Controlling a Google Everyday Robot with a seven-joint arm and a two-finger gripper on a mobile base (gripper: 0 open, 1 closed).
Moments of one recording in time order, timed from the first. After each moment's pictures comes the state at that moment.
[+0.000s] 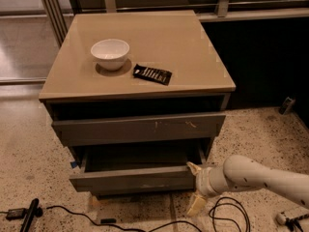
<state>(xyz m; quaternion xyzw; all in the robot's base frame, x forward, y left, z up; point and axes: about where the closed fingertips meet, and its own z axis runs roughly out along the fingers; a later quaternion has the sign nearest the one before) 0.469 -0.127 0.442 -0.63 0.71 0.17 0.27</state>
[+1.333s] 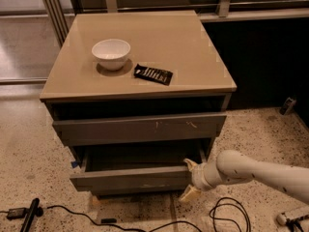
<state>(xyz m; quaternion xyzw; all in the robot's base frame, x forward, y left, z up) 0.500 -0.121 0.408 -0.63 0.71 0.18 0.26</state>
